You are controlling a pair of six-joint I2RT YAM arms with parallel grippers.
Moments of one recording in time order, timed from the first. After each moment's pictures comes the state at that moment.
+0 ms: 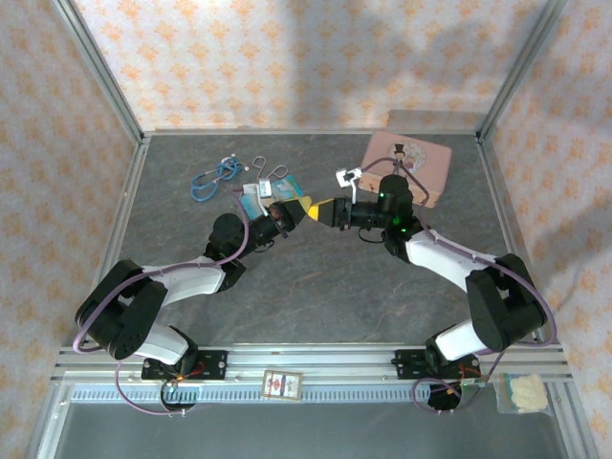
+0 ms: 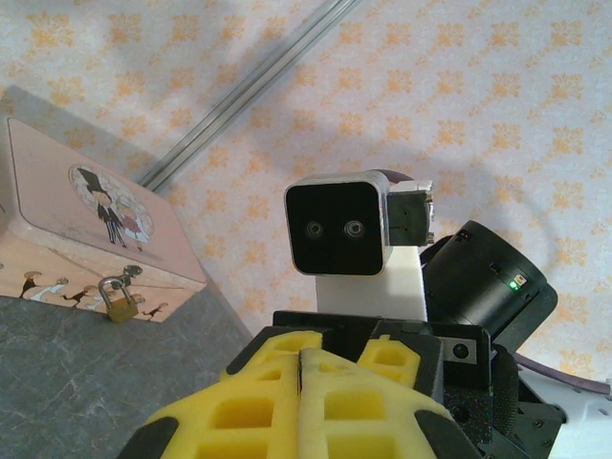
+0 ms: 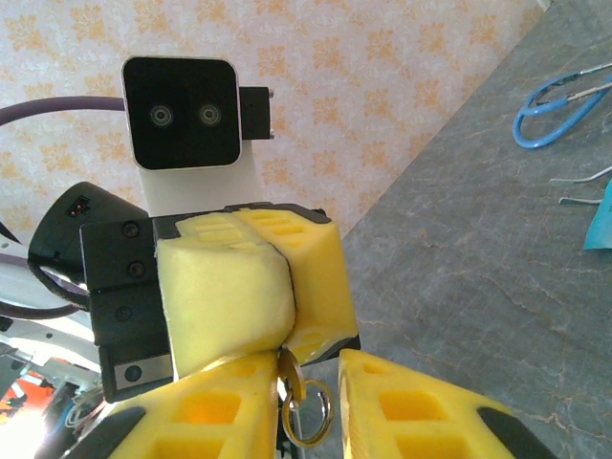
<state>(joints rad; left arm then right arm) -0.55 1.45 0.56 1.09 0.37 -0.94 0.46 1.46 0.80 0.55 -0.98 0.73</state>
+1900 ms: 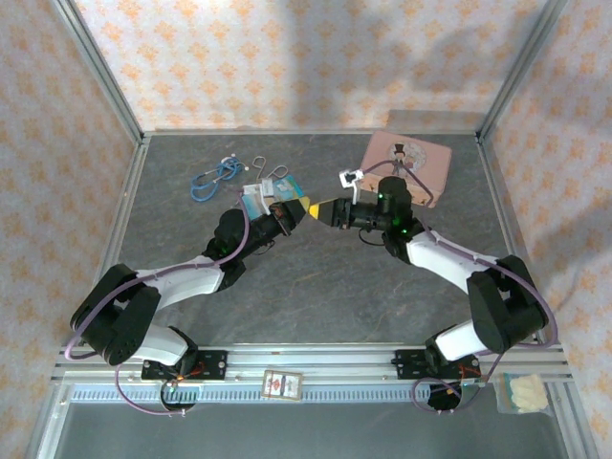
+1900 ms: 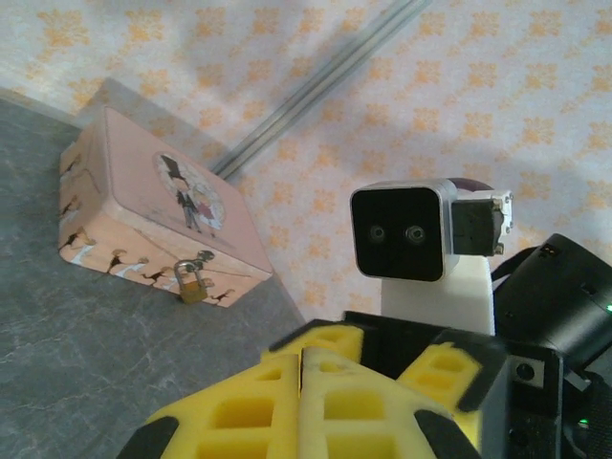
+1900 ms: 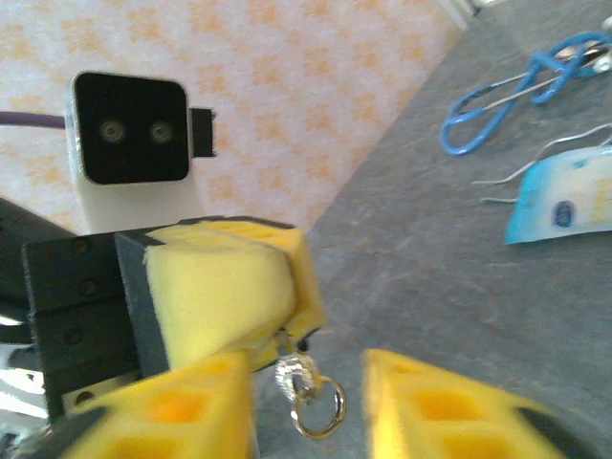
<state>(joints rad) -0.56 1.41 0.59 0.87 0.24 -0.88 0.45 1.45 0.79 0.45 -0.84 0.67</state>
